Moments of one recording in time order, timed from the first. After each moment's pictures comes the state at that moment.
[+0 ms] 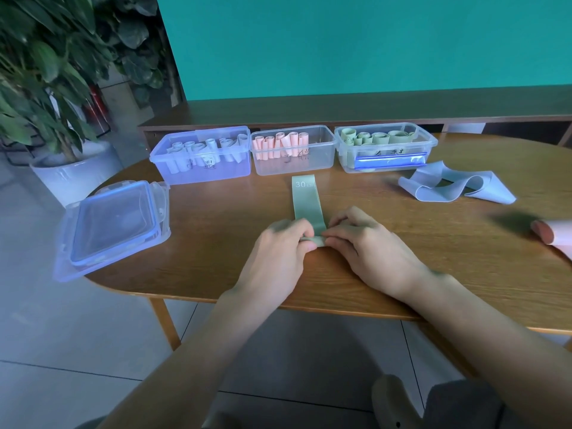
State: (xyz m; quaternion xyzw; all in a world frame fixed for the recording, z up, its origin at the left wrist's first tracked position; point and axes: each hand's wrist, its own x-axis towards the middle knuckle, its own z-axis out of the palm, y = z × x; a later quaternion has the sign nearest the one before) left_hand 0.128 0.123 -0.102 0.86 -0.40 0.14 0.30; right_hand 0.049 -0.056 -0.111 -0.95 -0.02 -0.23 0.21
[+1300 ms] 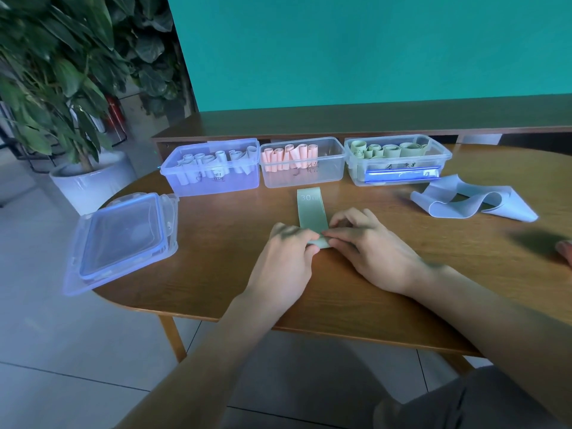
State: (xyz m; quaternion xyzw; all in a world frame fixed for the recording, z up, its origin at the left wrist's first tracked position) left_hand 0.146 0.109 -0.100 0.87 -0.37 0.15 0.28; right_hand 0.085 -0.081 -0.110 -0.96 -0.09 -0.23 0.15
